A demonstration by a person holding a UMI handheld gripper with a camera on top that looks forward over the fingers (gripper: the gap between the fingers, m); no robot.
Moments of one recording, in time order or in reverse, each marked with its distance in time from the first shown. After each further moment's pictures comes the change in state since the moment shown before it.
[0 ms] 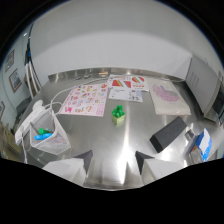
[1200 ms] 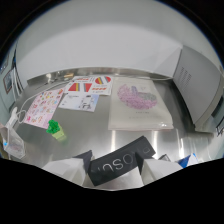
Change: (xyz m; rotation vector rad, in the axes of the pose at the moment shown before) arm 0.183 -0.042 0.074 -0.010 0.077 0.000
